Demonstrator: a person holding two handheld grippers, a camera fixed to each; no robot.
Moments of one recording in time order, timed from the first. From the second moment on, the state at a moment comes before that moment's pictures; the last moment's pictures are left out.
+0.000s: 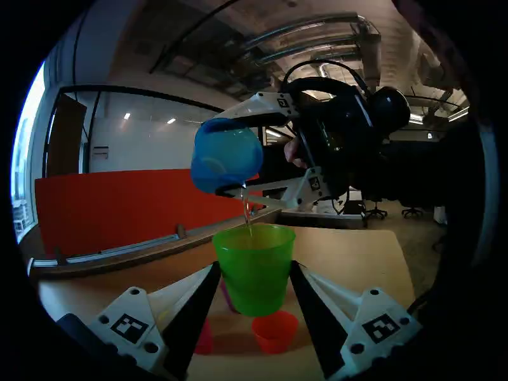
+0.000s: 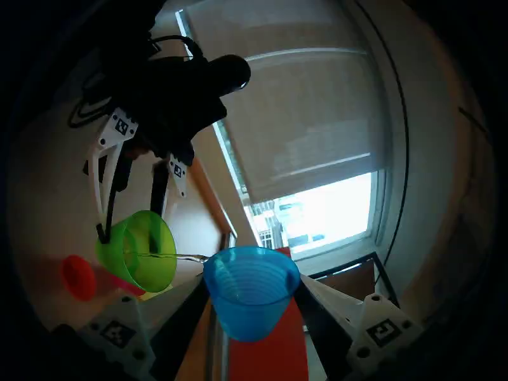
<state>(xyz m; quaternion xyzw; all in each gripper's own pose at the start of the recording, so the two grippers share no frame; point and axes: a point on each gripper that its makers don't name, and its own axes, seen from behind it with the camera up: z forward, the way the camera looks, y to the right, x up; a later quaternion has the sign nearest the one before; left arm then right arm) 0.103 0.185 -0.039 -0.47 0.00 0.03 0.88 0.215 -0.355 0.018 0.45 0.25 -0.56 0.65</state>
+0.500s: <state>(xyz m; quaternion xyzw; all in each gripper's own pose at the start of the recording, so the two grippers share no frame) 0.102 0.188 -0.041 -0.47 0.00 0.03 0.88 0.218 -0.355 0.019 0.44 0.25 -0.56 0.65</state>
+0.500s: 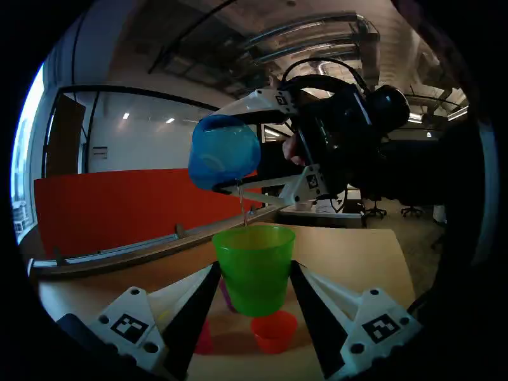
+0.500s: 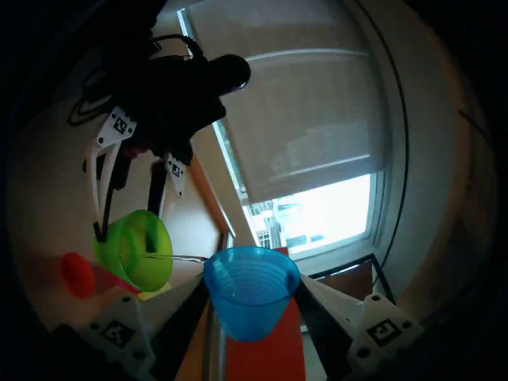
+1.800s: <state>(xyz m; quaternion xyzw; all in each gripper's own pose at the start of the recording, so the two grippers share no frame) 0.104 0.188 -0.042 -0.47 0.01 0.03 0.88 0.226 -0.362 0.004 0.44 0.27 -0.58 0.63</state>
